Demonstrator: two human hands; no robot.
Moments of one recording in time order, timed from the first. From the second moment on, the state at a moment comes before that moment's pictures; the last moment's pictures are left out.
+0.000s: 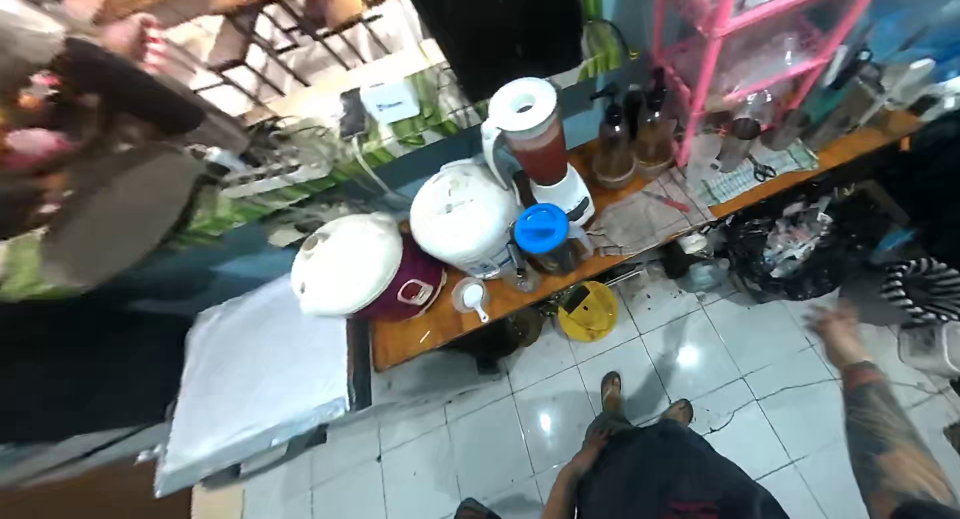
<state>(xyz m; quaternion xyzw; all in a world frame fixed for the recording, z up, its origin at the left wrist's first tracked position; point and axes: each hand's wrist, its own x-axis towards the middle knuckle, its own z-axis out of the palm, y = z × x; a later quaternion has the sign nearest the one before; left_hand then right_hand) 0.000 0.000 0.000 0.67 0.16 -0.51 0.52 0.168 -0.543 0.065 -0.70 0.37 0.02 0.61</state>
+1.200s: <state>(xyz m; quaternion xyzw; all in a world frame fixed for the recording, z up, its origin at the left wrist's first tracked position) 0.568 0.065 0.269 0.85 0.13 0.21 0.46 0.662 -0.216 0.295 -0.87 -0.36 -0.05 0.33</state>
